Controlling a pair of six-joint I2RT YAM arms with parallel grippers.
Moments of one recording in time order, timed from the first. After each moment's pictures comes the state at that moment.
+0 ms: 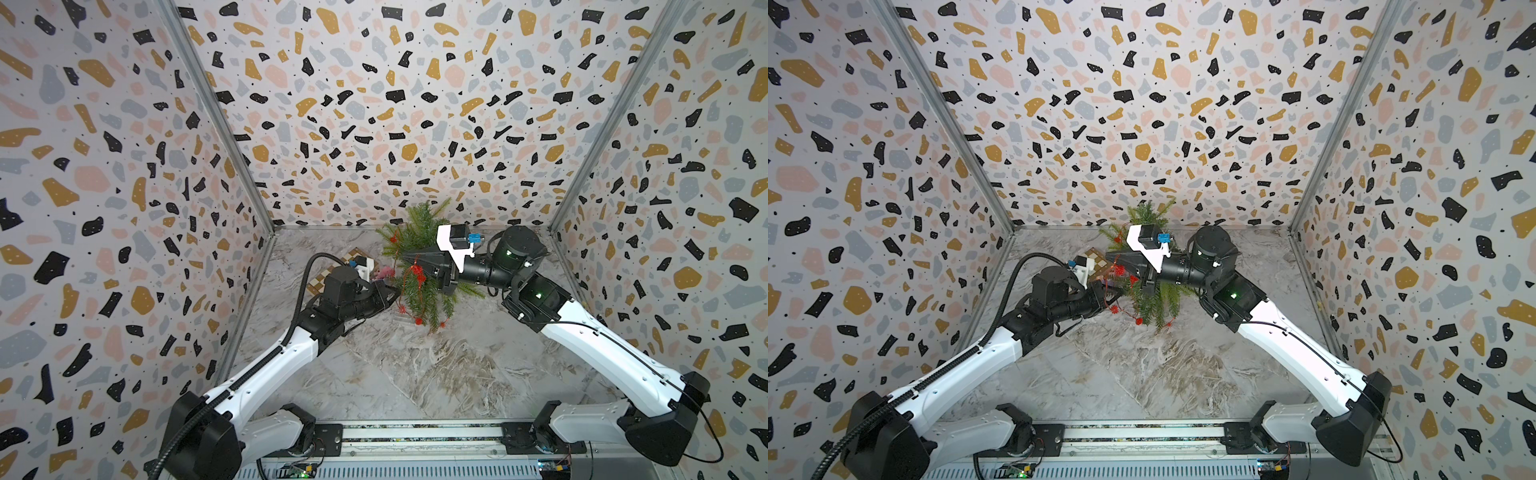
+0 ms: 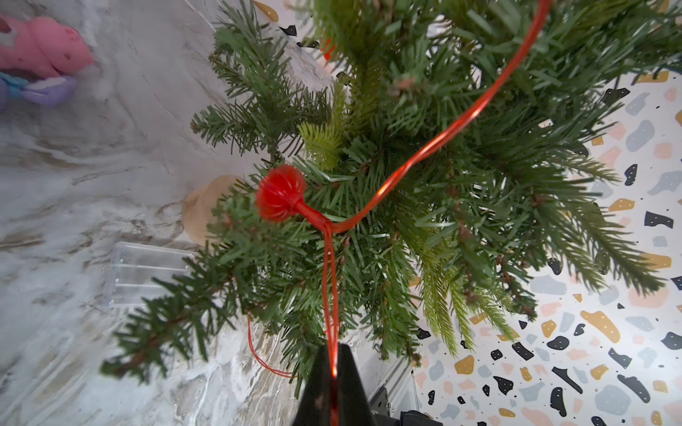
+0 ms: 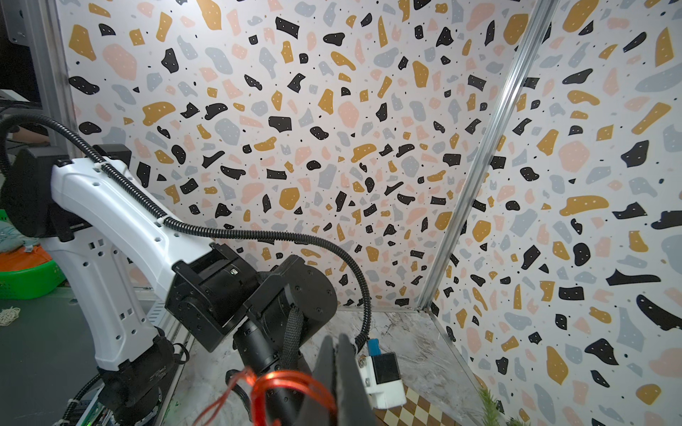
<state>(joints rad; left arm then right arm) -0.51 1.15 0.82 -0.09 0.41 -0.93 0.79 1.28 1.35 0.06 -0.66 -0.15</state>
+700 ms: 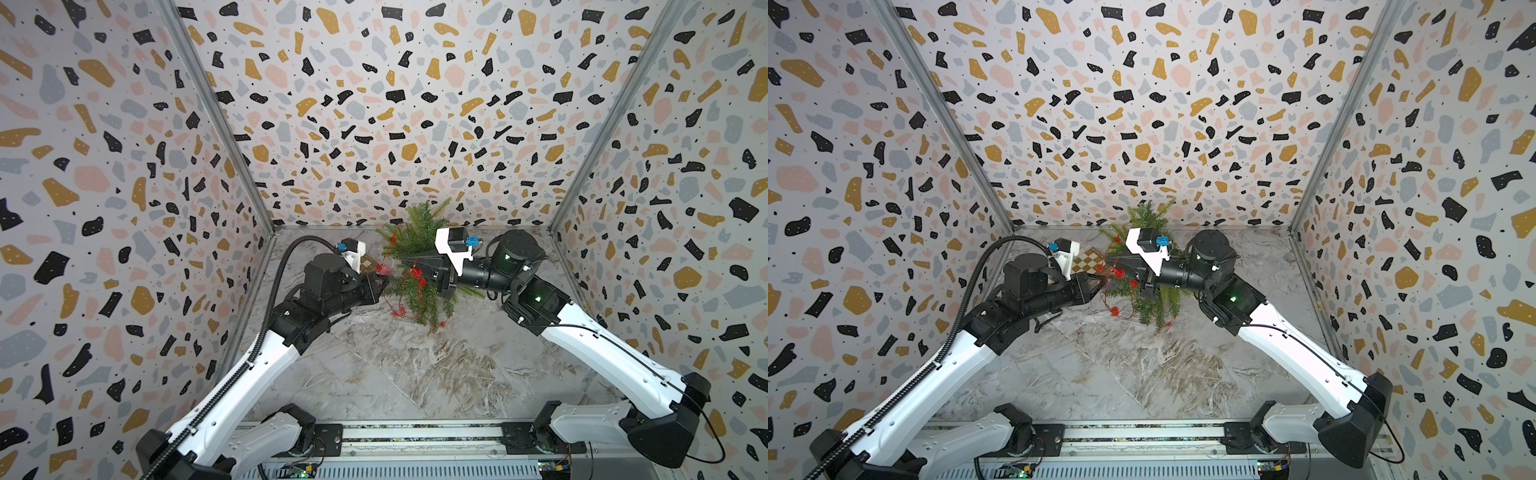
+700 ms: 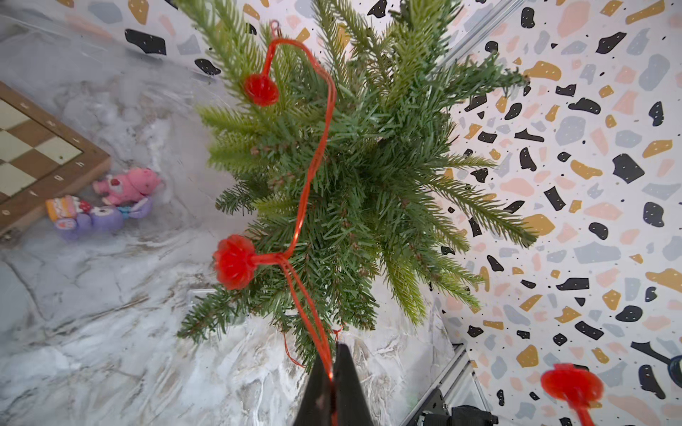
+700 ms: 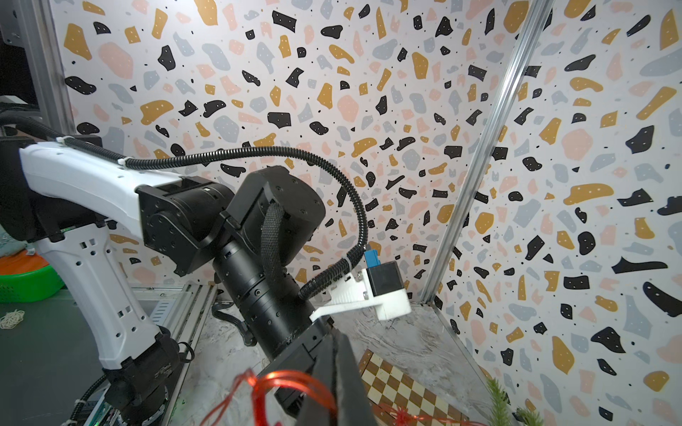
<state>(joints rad) -0.51 1.05 1.09 -0.46 0.29 -0.63 0.82 1.27 1.33 0.05 -0.63 -0.14</state>
